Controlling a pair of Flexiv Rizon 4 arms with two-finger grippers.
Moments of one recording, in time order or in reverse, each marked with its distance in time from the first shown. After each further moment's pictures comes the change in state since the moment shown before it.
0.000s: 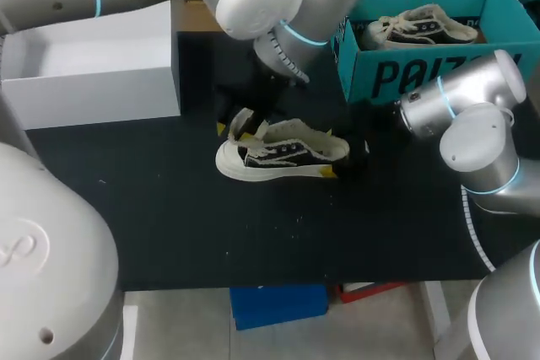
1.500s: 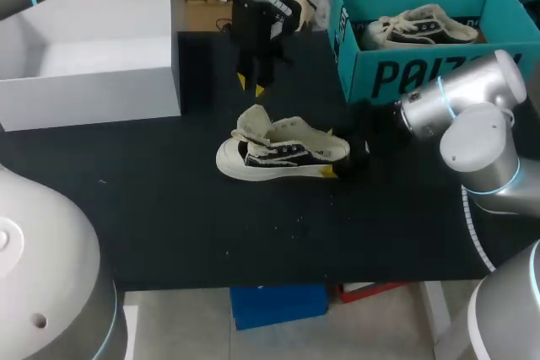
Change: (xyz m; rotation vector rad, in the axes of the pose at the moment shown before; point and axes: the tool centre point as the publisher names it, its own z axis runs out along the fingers) left arm -0.005 -0.005 -0.116 0.174 0.390 0.722; right arm 0.000 0.000 0.000 0.000 0.000 0.001
